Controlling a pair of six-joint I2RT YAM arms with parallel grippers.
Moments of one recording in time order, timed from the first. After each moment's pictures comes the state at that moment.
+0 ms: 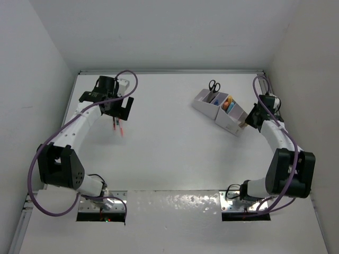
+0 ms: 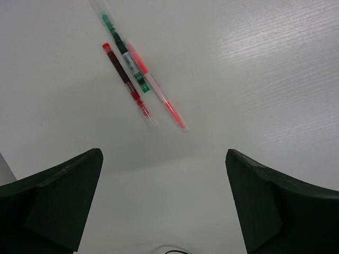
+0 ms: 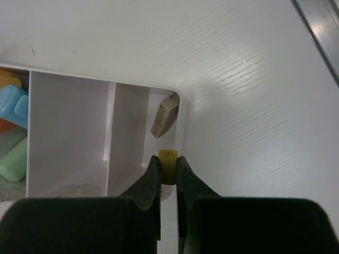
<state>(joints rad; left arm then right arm) -0.15 1.46 1.28 -0.79 -0.02 0.17 -0.18 1.38 0.83 -0.29 0.13 0.38</state>
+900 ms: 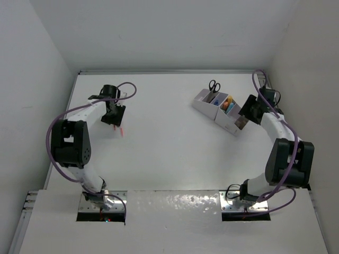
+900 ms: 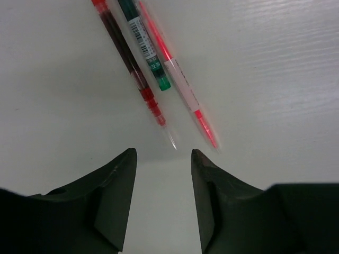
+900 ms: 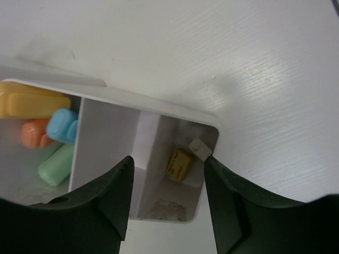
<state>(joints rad) -0.06 1.68 1.19 -0.67 -0.07 0.17 -0.19 1.50 0.93 -0.28 0.01 0.37</state>
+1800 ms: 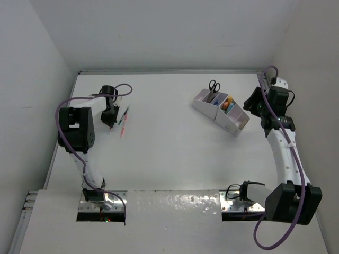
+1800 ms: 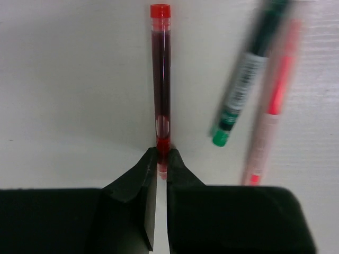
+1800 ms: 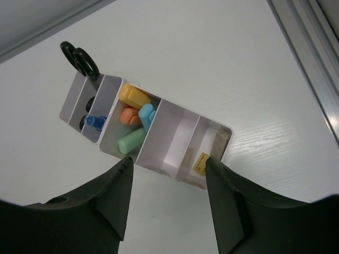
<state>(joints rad) 0.00 1.95 1.29 -0.62 -0.13 0.16 -0.15 1.15 0.95 -0.34 -0.01 0.31</state>
